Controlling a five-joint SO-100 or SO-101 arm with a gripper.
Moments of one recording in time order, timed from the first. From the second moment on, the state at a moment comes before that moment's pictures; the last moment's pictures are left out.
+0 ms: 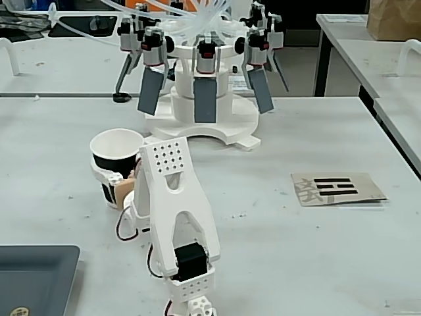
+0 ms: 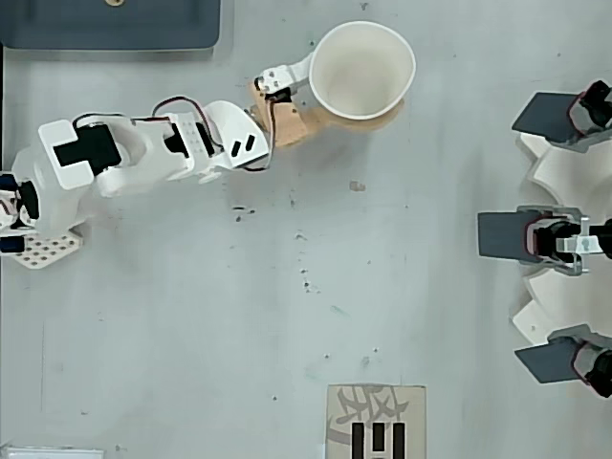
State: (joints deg) arm -27.8 59.7 123.6 -72.4 -90.1
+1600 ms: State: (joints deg) arm -15.8 97.4 159.4 -78.8 -90.8
